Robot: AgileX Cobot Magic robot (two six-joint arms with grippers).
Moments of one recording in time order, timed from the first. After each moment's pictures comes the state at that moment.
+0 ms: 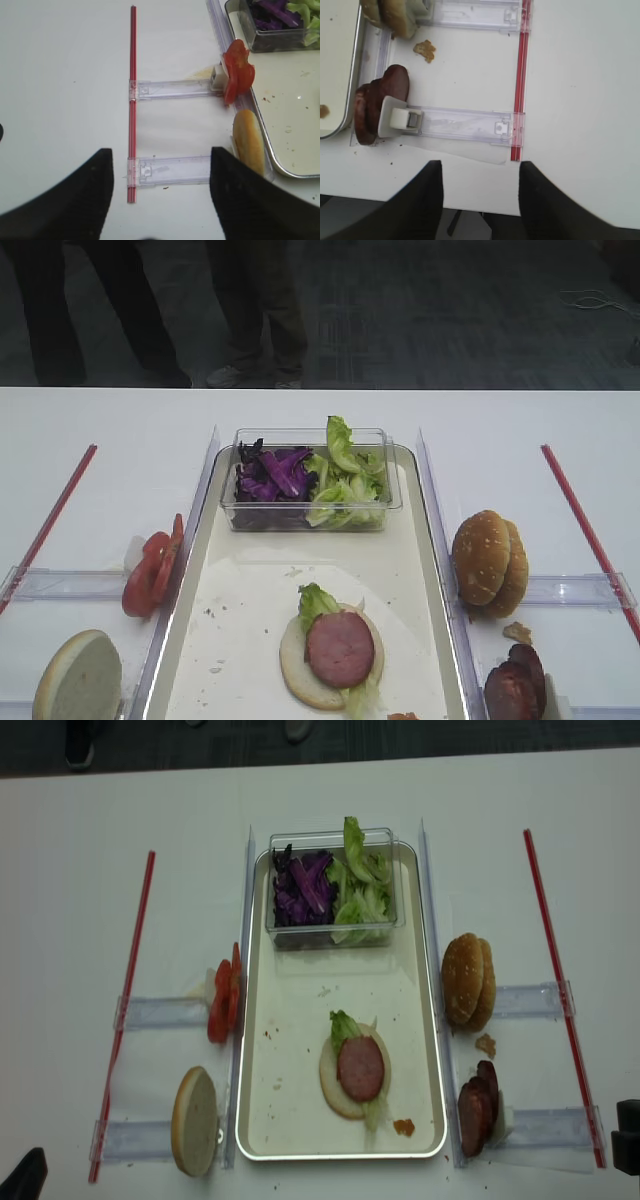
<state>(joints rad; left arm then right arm) -0.01 -0.02 -0.48 -0.01 1.18 -0.03 0.00 0.52 -0.47 0.16 1.11 -0.10</state>
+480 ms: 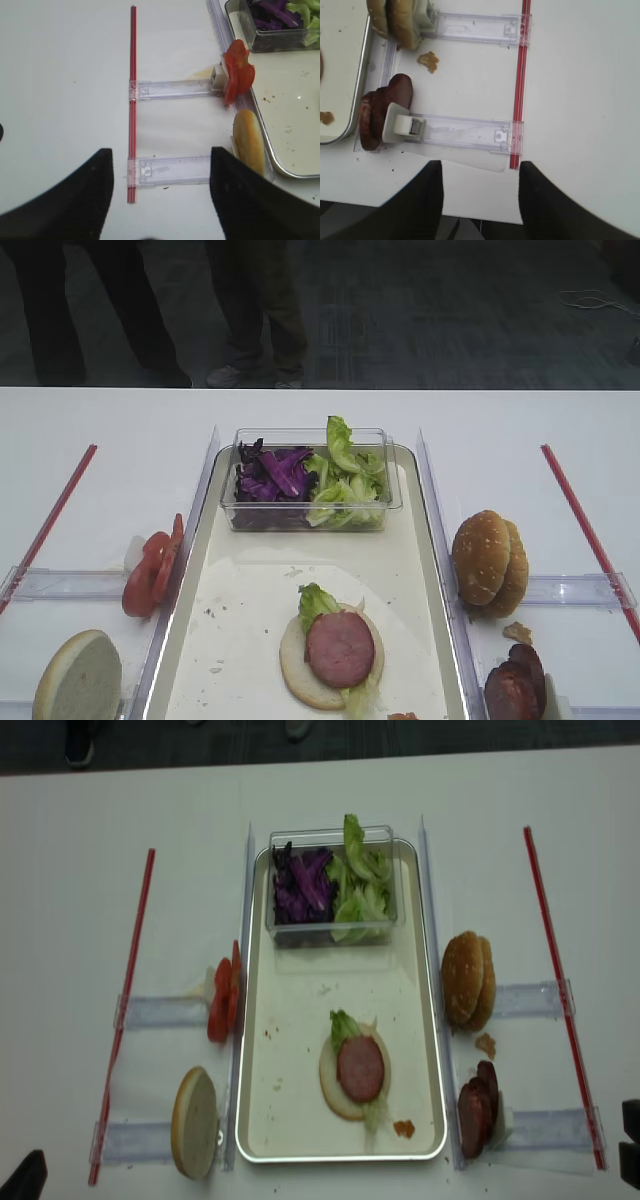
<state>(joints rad) -0.01 -0.02 -0.48 -0.01 1.18 -0.03 0.00 0.45 -0.47 0.16 1.11 -0.11</state>
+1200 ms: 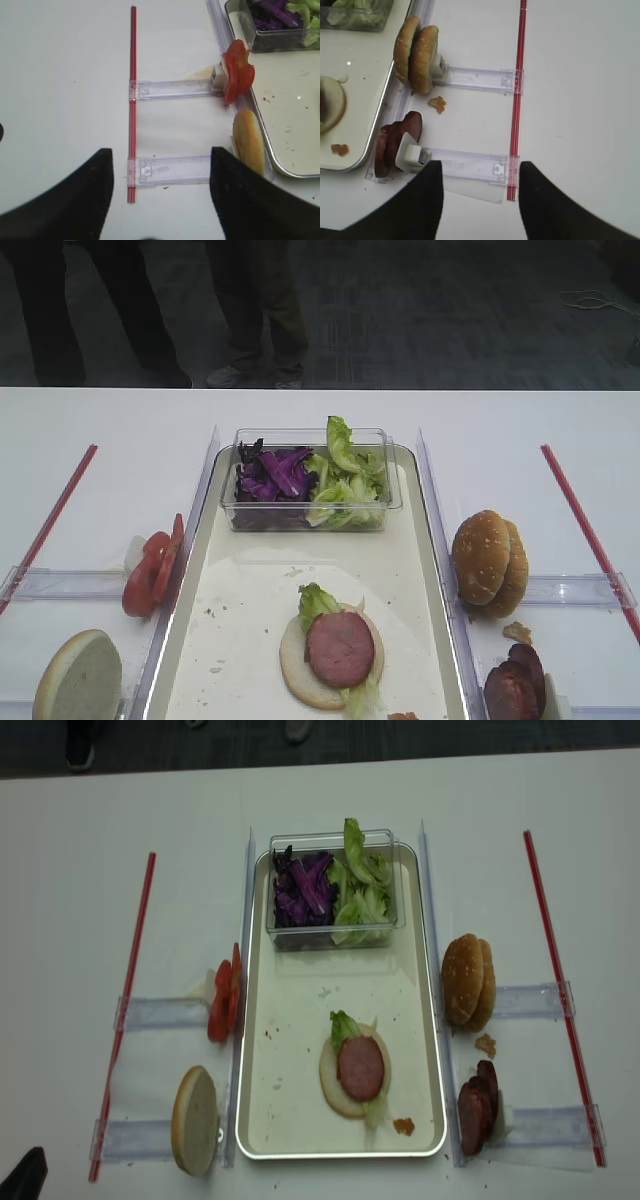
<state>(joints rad) -0.01 -0.02 -0.48 -0.01 1.18 -0.03 0.00 0.17 -0.47 0.16 1.13 -0.11</state>
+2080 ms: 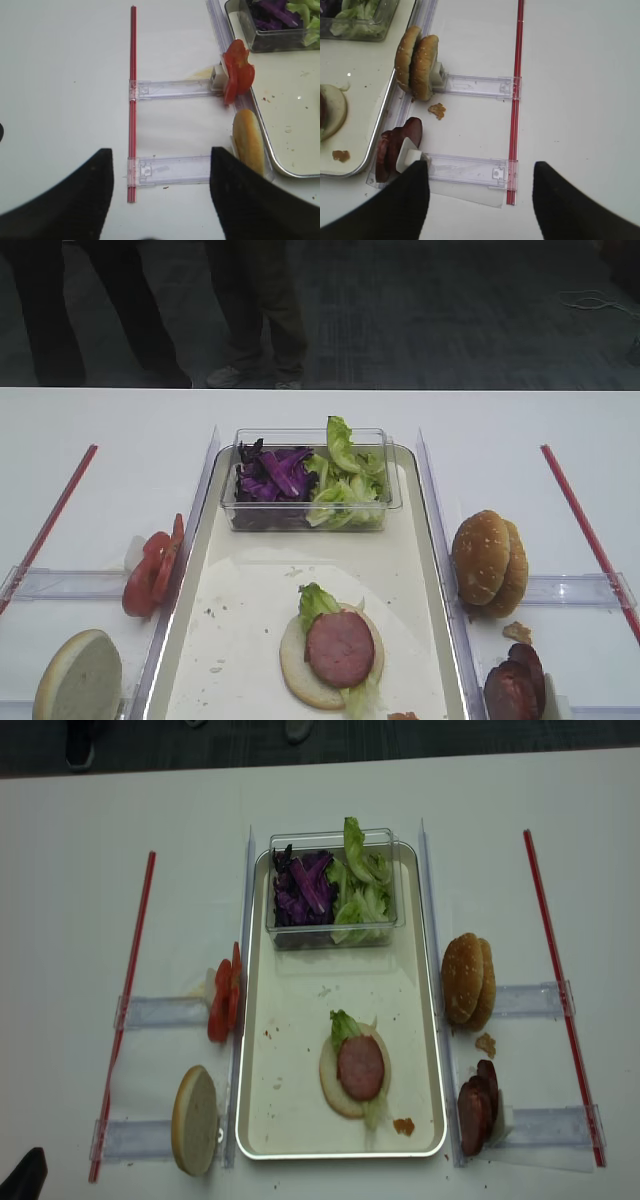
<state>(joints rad) -0.01 -0.02 -0.48 -0.01 1.18 -0.03 0.00 0.14 -0.47 0.16 1.14 -0.10</state>
